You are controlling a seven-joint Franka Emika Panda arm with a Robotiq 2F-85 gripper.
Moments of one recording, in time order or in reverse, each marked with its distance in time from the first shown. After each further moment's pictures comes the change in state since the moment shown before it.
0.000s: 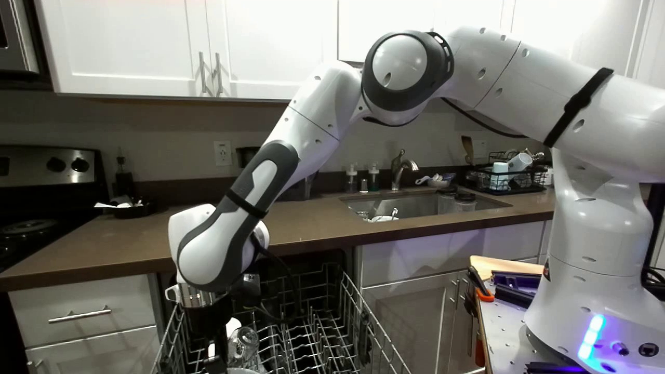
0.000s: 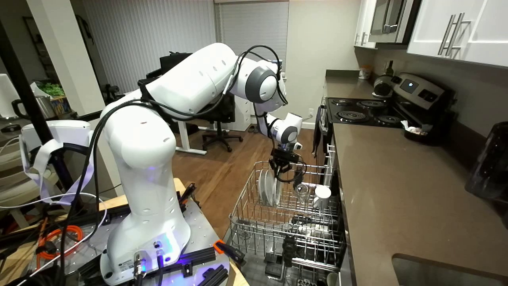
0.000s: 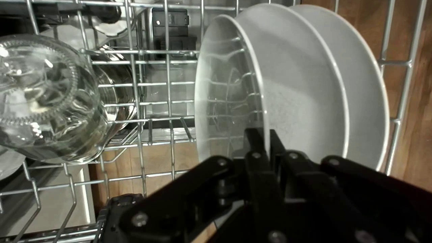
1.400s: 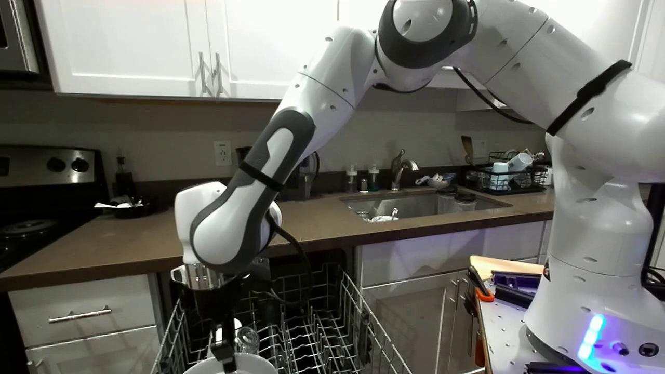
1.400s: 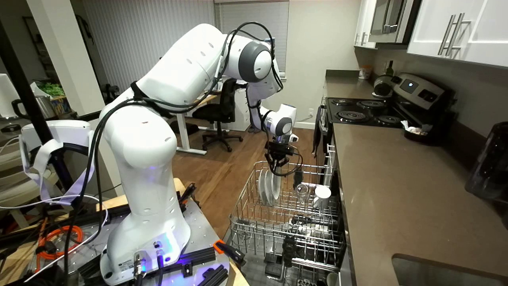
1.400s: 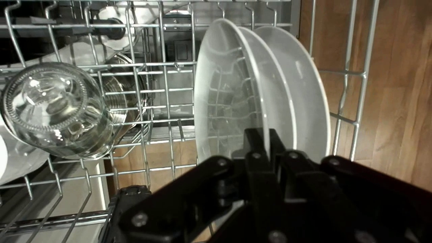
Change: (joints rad) arm 0.022 -0.189 -0.016 -0.229 -0.003 0.085 0.065
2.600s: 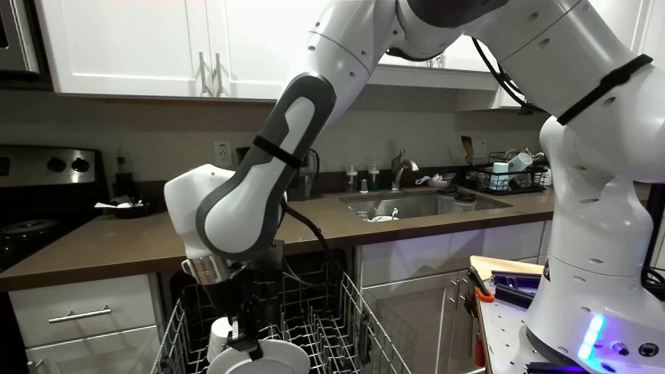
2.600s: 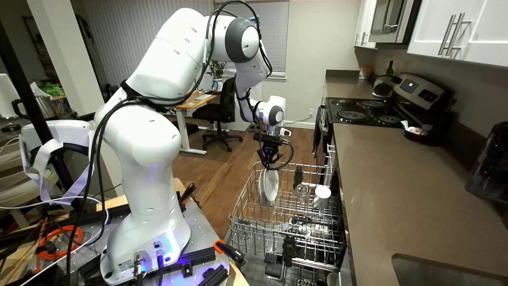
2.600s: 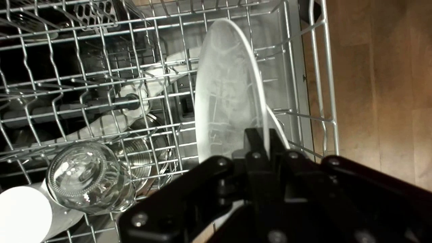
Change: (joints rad) arm 0.116 -0.156 -0.075 -0.142 -0.072 -0.122 0.262
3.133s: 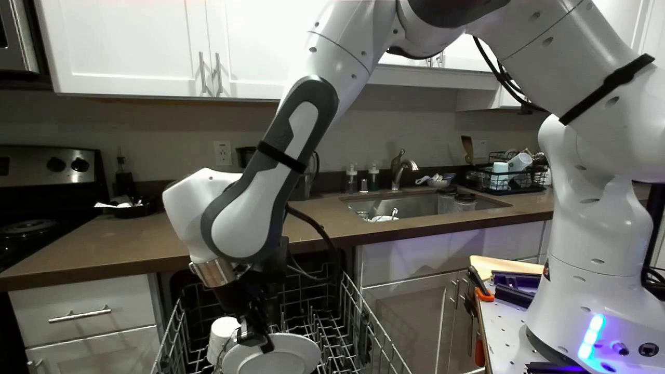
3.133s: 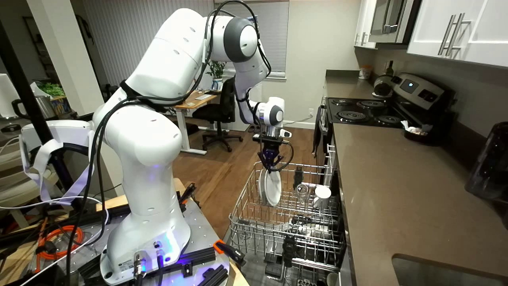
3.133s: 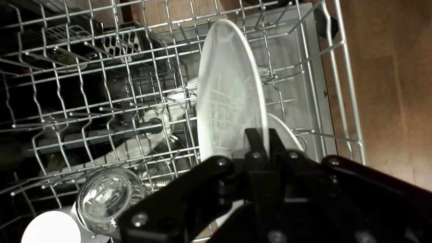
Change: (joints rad) arm 0.030 0.000 -0.038 -0.002 -0.059 -0.052 0.088
